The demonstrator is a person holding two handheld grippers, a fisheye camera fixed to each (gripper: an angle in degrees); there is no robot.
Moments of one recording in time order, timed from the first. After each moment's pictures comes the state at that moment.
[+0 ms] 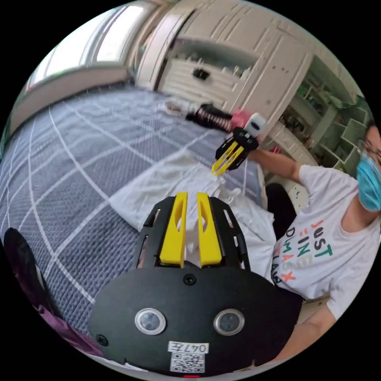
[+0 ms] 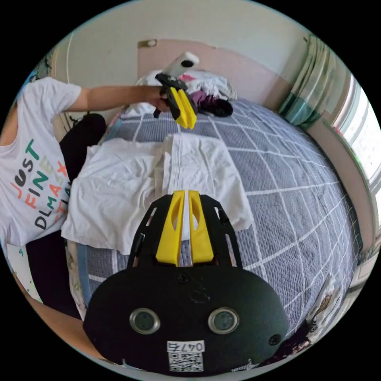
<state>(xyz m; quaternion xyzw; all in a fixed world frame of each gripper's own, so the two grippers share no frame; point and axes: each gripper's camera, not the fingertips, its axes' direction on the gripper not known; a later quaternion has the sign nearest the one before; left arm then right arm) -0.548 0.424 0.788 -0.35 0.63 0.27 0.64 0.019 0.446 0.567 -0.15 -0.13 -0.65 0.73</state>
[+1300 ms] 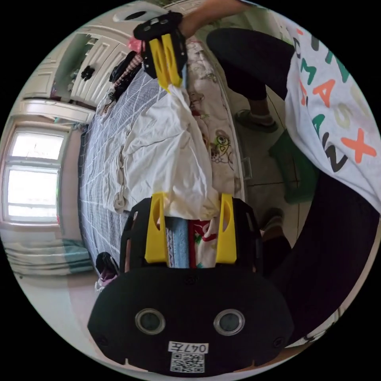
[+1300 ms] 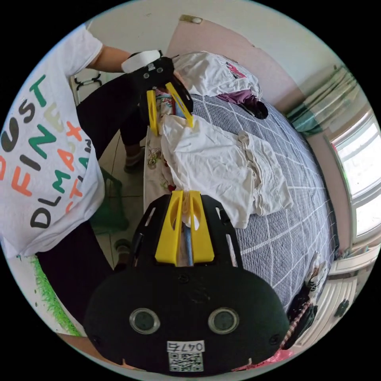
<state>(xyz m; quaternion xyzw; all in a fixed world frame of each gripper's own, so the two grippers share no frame) -0.550 0.543 0.347 -0.14 0.41 0.72 0.55 -0.116 0.675 0.378 -0.16 -0.03 -0.70 0.69</state>
